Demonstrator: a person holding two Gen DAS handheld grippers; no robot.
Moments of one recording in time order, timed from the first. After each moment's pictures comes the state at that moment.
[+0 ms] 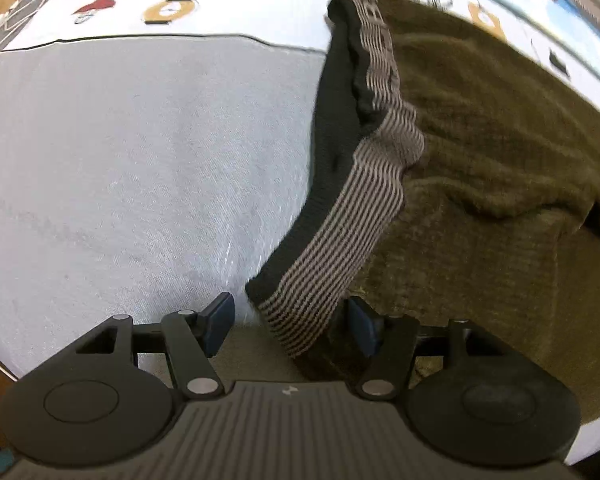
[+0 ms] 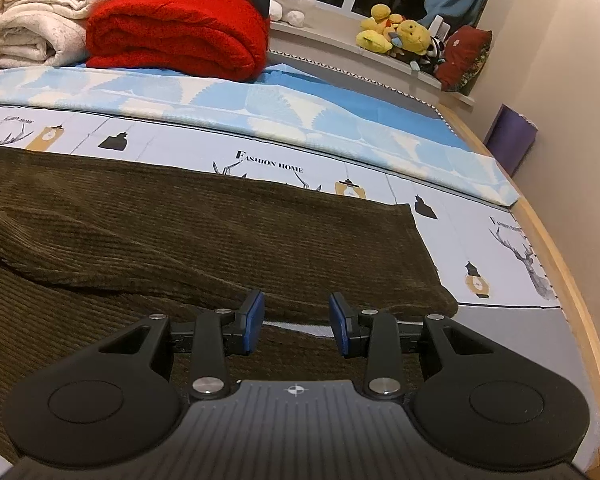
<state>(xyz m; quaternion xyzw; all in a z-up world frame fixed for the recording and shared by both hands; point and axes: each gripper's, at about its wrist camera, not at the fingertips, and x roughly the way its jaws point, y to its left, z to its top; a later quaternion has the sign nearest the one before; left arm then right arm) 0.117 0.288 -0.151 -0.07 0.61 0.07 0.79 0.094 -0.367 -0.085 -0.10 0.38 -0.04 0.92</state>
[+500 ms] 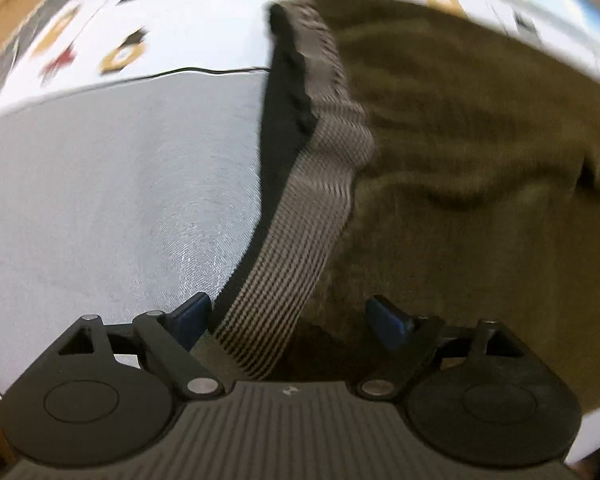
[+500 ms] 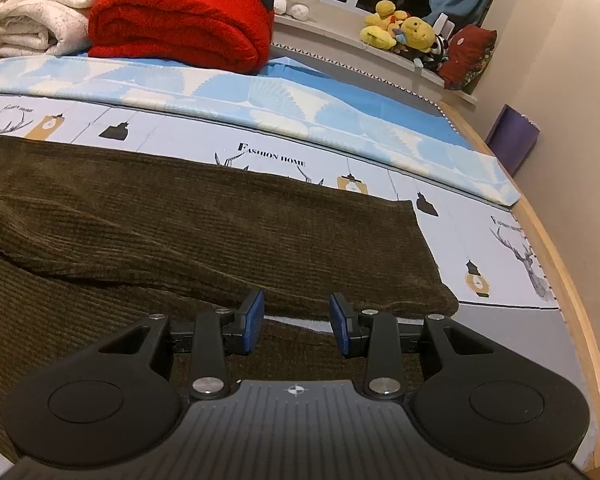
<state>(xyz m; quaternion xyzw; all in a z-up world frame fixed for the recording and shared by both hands) 0.122 0.243 -0.157 0.04 0.60 0.04 0.80 0.097 -0.362 -0.089 -0.11 0.39 -0.04 0.91</state>
